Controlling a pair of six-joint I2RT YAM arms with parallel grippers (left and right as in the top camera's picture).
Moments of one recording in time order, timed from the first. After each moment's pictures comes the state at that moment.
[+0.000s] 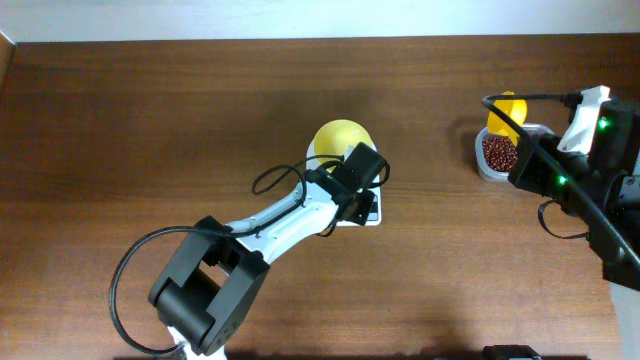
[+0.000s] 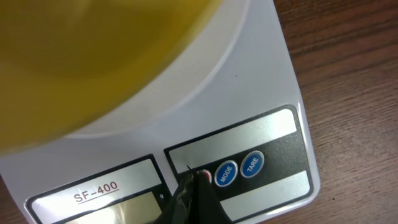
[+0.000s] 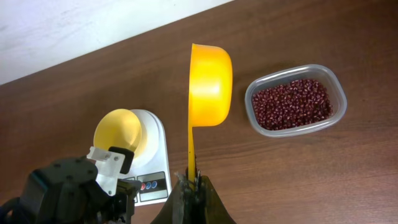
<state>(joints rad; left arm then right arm) -0.71 1.91 1.23 -0.53 -0.09 -0.34 0.01 1.15 1.55 -1.15 -0.08 0.33</state>
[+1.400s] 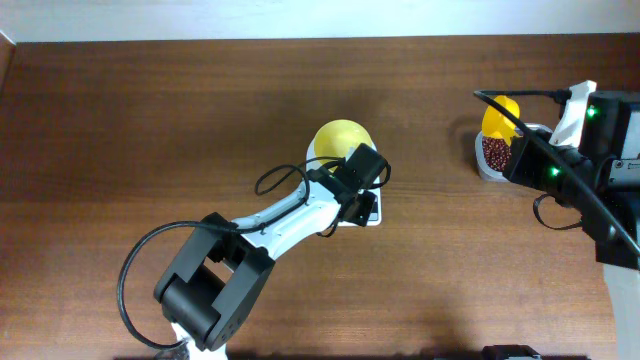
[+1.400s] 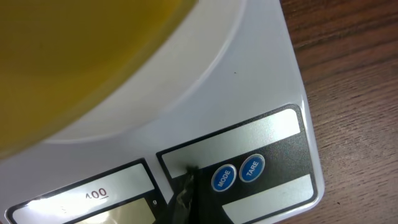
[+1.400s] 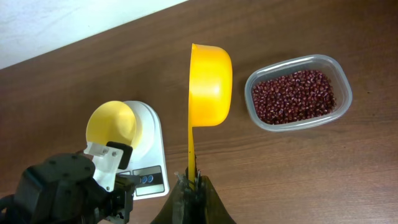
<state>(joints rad) -0.71 1.94 1.24 -0.53 -0.08 -0.34 0.01 1.20 1.55 -1.15 -0.09 0.32</state>
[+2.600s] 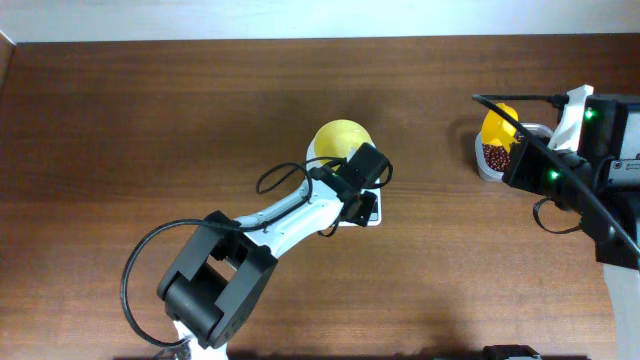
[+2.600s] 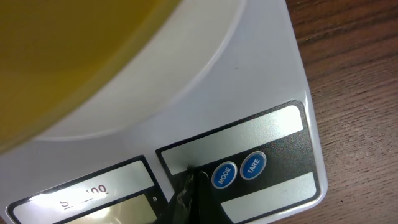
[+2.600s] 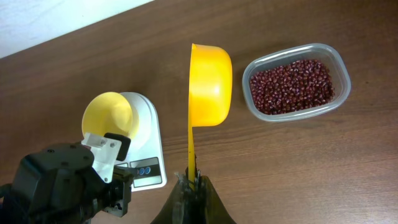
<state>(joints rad) -0.71 1.95 1.26 -0.57 -0.09 -0.34 0.01 1.20 1.55 -1.19 -0.09 0.31</state>
